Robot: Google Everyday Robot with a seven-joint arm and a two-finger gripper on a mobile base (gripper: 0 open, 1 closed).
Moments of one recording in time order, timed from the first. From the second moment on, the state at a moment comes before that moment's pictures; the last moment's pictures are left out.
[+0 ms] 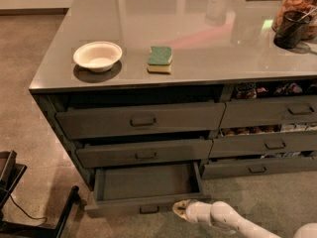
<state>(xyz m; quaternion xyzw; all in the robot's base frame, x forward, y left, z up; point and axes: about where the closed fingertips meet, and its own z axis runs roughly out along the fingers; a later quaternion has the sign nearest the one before) 0.510 -0.110 0.169 -0.61 0.67 0.12 0.42</state>
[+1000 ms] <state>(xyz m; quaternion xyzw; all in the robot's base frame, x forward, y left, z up) 0.571 -0.111 0.153 -0.59 0.66 0.10 0.44</state>
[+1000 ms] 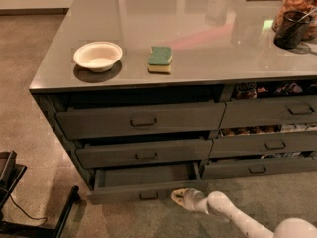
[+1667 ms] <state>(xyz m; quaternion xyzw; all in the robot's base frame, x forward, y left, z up) 0.616 -0.108 0.146 -0.59 0.67 0.11 0.44</state>
